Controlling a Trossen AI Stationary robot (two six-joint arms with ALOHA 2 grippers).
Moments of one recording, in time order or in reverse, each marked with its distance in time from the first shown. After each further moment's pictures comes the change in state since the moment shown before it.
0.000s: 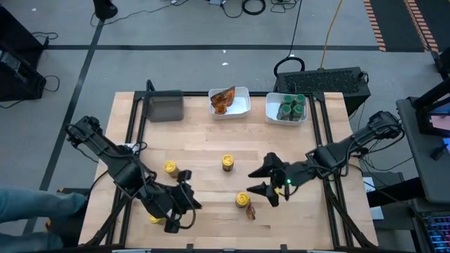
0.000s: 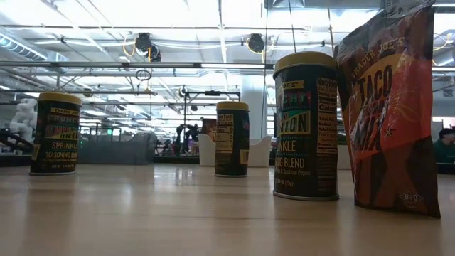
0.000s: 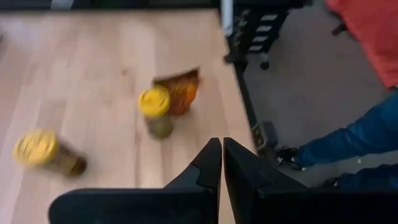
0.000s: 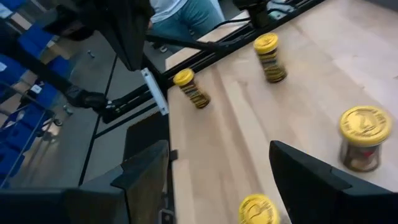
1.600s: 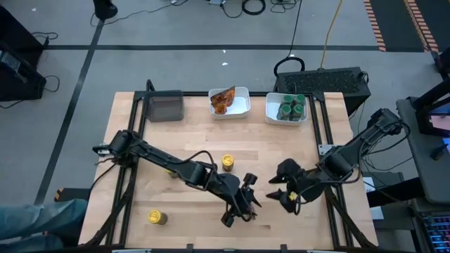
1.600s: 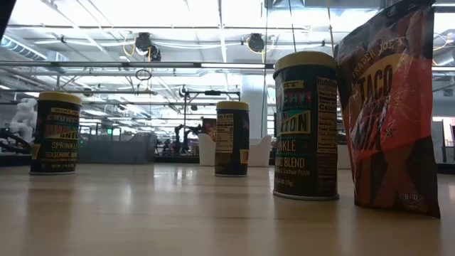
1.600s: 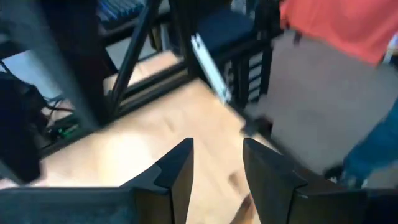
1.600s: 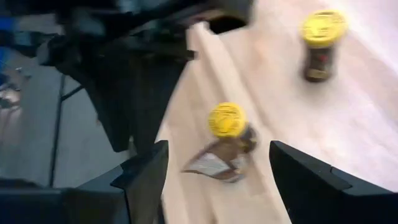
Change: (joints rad) left arm 0.313 0.465 0.135 0.618 0.420 0.664; right arm 0.146 -0.056 0.001 -0.359 0.048 0.215
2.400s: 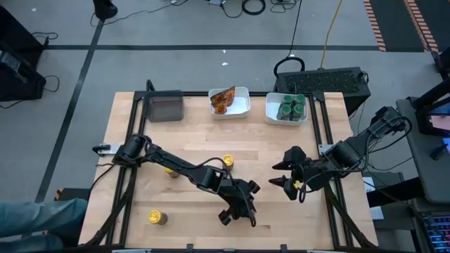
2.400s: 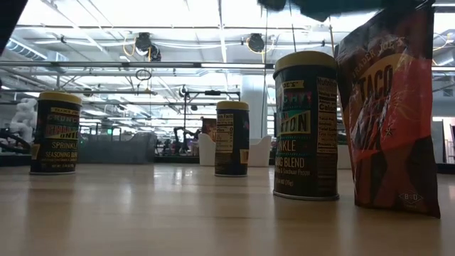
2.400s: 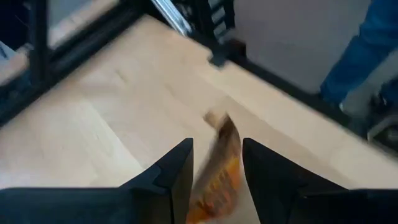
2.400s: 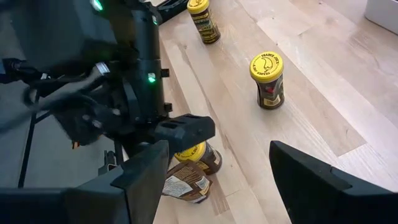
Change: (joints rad) left arm 0.022 0.127 -0.002 -0.093 0.123 0.219; right arm -0.036 -0.094 0.000 -0.091 0.103 -0.049
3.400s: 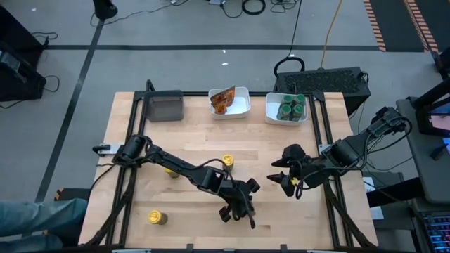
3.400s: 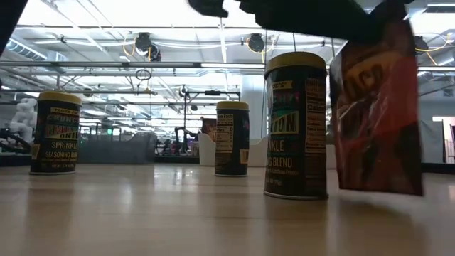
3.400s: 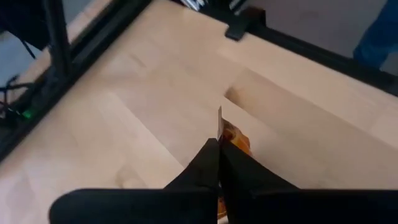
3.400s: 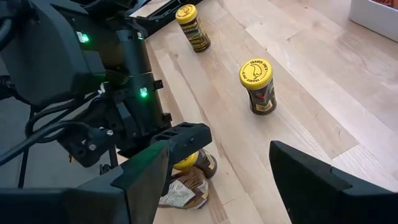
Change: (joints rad) left arm -0.006 0.008 -0.001 -0.035 -0.113 0.126; right arm -0.032 0.001 0.000 0.002 0.017 0.028
